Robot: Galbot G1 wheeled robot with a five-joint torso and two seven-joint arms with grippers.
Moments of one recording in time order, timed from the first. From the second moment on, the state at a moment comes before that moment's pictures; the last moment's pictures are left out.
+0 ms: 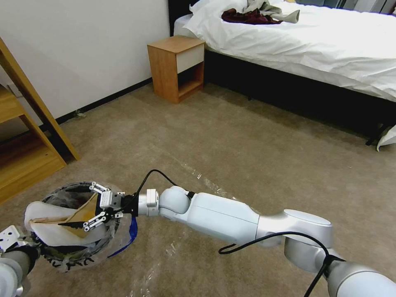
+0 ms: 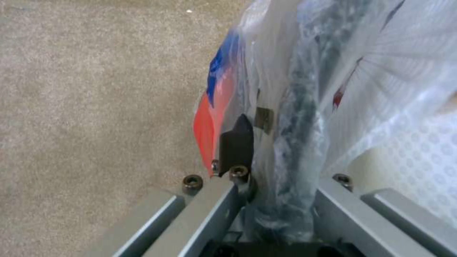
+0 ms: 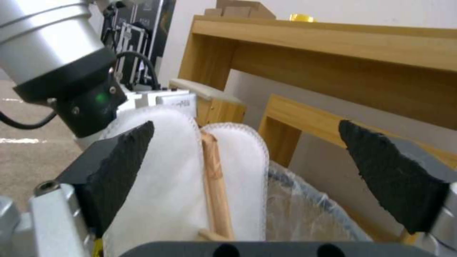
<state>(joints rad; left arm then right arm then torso) 1.69 -1.15 -1.10 -2.35 -1.52 0.71 -1.02 -0.20 1.49 -0.89 1.26 0.65 0.51 -0.47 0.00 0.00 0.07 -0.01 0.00</state>
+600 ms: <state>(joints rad) 1.71 -1.15 -1.13 -2.37 -1.55 0.71 -1.04 -0.12 1.47 -0.70 1.39 0.72 0.49 -0.30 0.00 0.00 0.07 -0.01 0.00</state>
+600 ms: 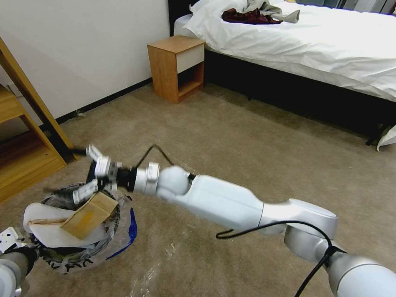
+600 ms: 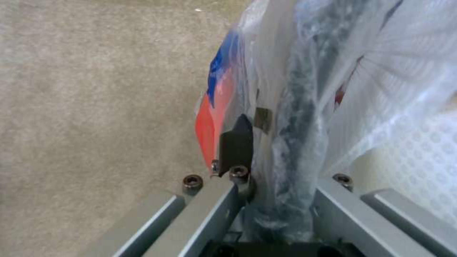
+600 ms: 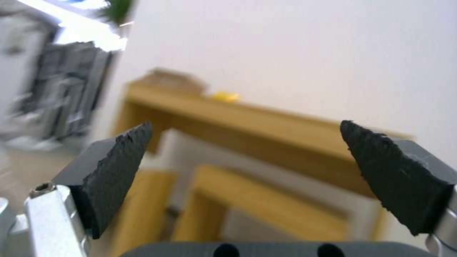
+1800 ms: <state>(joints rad) 1.73 -1.15 -1.17 -2.38 -1.60 0.74 -1.10 -1.20 1.25 0.37 1.76 0.21 0.43 0.15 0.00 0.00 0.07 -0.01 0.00</state>
